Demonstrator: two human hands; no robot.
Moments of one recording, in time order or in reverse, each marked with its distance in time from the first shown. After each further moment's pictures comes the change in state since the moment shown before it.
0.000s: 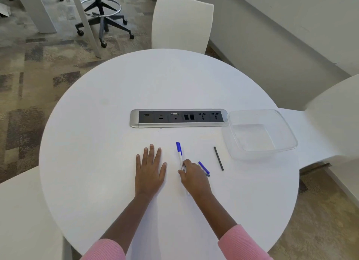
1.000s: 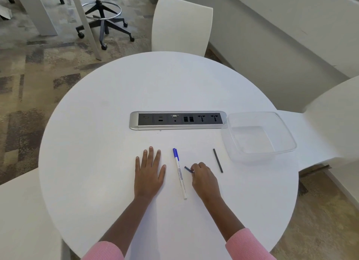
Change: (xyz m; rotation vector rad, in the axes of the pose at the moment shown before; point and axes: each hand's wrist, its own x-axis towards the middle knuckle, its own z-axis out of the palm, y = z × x) left_hand -0.001 0.005 -0.012 0.022 -0.042 -0.017; right_hand 0.001 0.033 -0.004 -0.196 0.115 -0.059
